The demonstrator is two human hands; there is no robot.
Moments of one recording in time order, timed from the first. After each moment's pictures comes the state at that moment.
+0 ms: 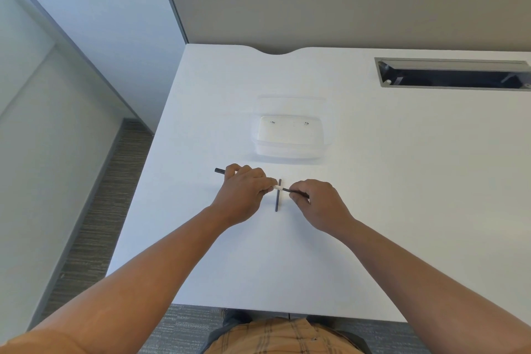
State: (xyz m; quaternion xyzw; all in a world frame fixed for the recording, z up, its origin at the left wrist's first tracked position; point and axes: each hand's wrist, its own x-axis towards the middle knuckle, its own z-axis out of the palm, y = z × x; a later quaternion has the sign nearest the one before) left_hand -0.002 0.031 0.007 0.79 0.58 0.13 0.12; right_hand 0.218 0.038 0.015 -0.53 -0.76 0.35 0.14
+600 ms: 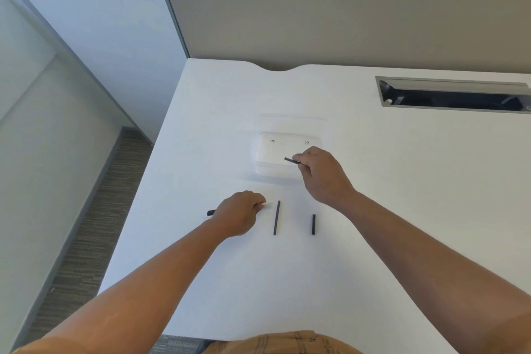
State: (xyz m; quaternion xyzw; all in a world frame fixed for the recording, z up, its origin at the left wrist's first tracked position) left_hand -0.009 0.059 -0.008 0.69 0.65 0.01 0.31; right_hand 0.210 0.137 0.043 -0.52 -0.80 0.25 0.16
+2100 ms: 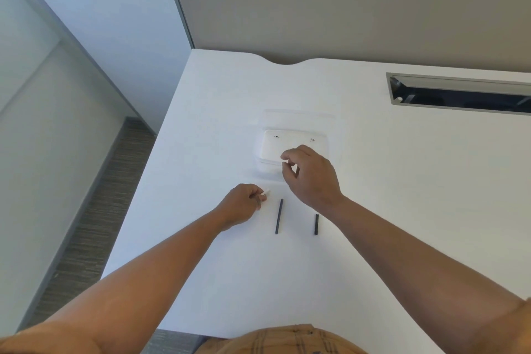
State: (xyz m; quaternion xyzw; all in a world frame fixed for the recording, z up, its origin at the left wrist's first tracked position) left_hand -0.007 0.067 0.002 0.48 0.70 0.14 0.51; right_hand 0.177 0.123 0.038 -0.51 -0.79 0.21 0.27
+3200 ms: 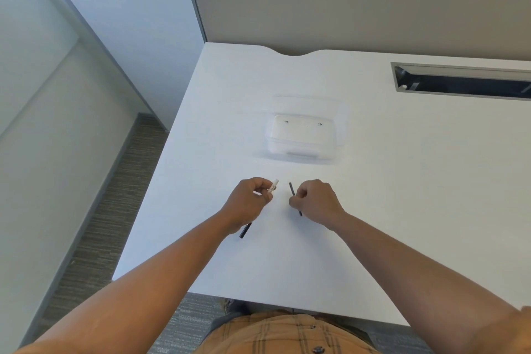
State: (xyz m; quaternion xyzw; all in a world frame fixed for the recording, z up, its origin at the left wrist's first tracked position) left_hand 0.000 -0.001 0.021 0.45 0.70 0.25 0.49; right_hand 0.187 0.045 0.006 -0.63 -0.65 0.42 0.05
